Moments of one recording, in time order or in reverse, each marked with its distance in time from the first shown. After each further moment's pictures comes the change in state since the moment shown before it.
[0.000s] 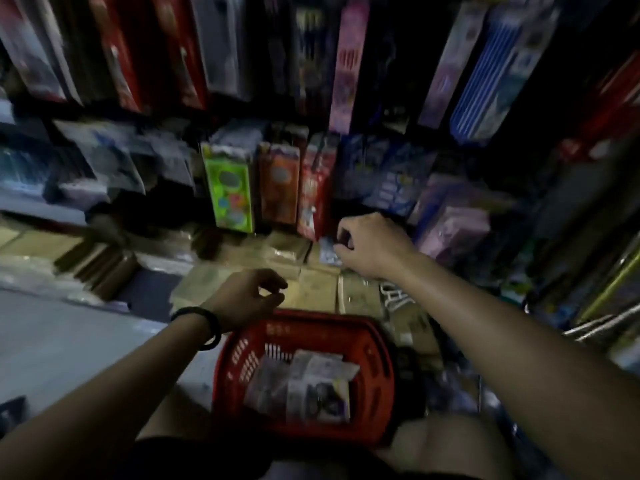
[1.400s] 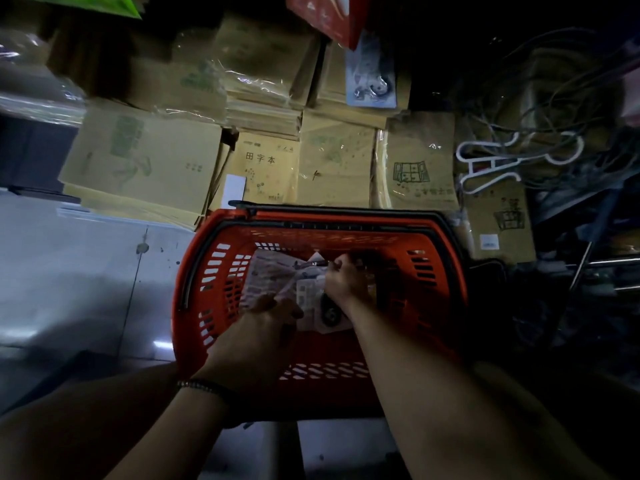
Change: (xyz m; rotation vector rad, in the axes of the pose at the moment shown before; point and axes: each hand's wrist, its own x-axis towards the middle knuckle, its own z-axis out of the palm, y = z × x) left_hand 0.076 -0.179 0.246 -0.053 -0.580 -0.253; right_hand 0.034 0.071 0.549 0.608 -0.462 0.881
